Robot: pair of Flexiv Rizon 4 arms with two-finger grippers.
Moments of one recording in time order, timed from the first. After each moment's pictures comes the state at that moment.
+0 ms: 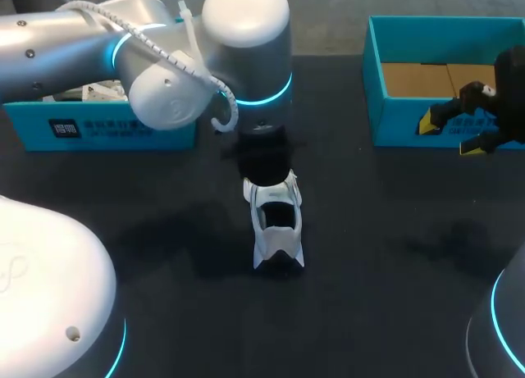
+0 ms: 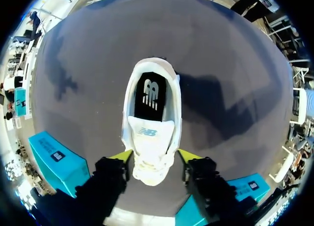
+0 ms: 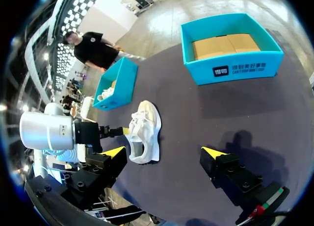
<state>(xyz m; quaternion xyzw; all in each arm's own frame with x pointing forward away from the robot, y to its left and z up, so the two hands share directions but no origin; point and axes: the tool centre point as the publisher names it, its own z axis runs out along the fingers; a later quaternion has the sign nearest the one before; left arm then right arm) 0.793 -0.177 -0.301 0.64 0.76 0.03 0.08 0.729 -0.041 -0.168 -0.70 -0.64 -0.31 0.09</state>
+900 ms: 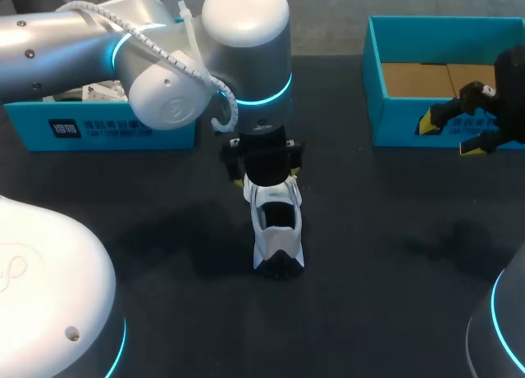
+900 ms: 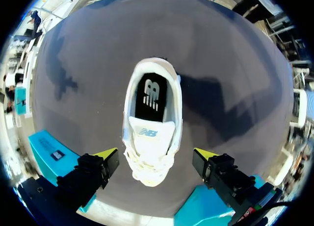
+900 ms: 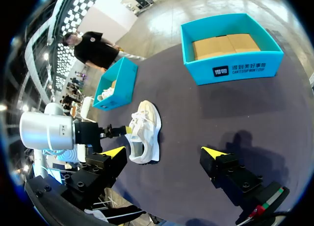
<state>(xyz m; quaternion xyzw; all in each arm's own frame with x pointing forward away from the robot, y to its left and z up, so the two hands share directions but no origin) 0.789 -0.176 -0.301 0.62 0.78 0.02 0.08 0.729 -0.041 -0.168 -0.70 -0.64 -0.31 0.09</state>
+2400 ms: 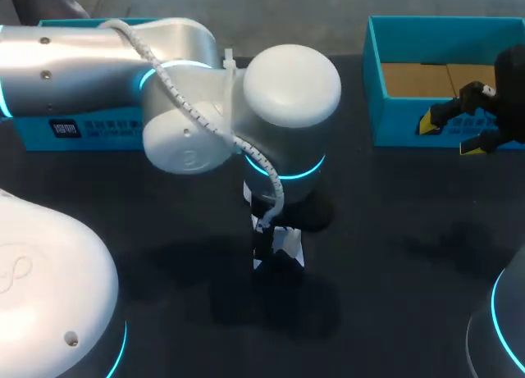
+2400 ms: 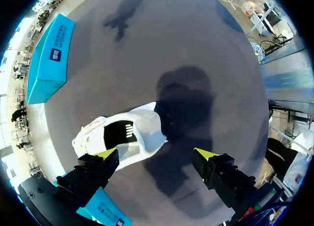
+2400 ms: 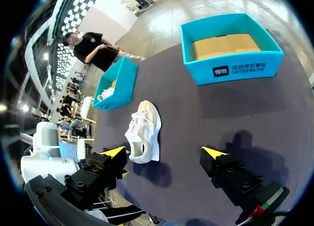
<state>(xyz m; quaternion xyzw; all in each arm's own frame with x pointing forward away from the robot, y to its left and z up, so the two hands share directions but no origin) 0.672 -0.176 -0.315 0.13 0.99 0.03 0.08 0.729 -0.041 -0.168 -0.70 -0.64 -0.31 0.09</state>
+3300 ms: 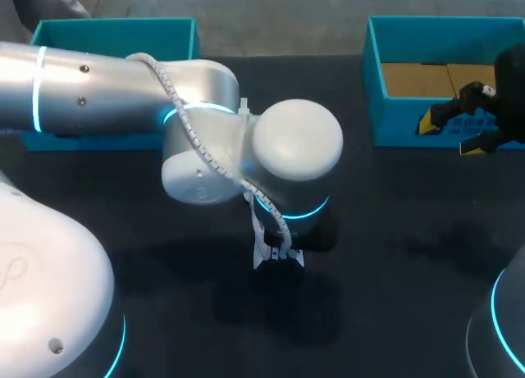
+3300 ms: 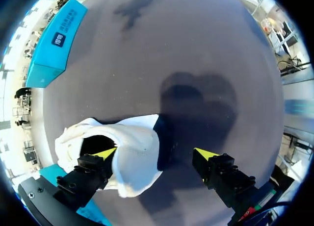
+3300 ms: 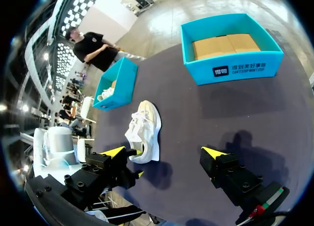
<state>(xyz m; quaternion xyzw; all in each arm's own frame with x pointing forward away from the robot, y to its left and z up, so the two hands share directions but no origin) 0.667 -0.191 -0.376 0.04 0.99 0.01 0.10 0.729 -0.041 -0.168 -0.70 -0.64 -0.31 0.09</state>
